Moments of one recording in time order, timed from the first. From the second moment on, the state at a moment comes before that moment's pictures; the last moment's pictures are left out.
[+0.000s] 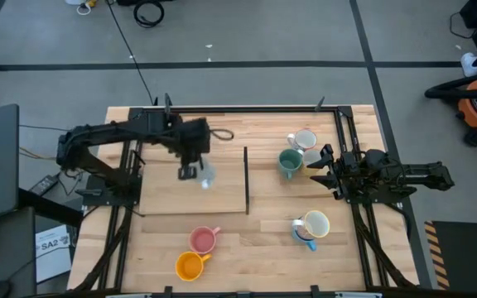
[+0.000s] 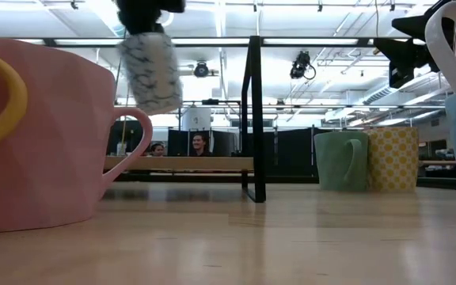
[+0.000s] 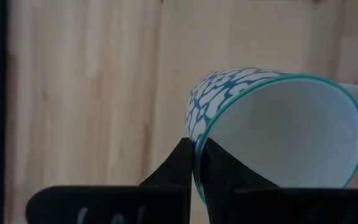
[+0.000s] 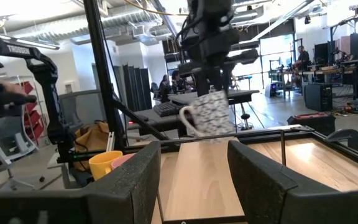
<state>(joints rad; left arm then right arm) 0.15 1.48 1.51 -1.22 -0.05 0.10 -0.03 0.01 0.01 0.21 -0.12 0.15</state>
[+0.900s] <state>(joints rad) 0.22 1.97 1.89 -1.26 -0.05 0.23 -0.03 0.01 0.01 0.21 -0.12 0.15</state>
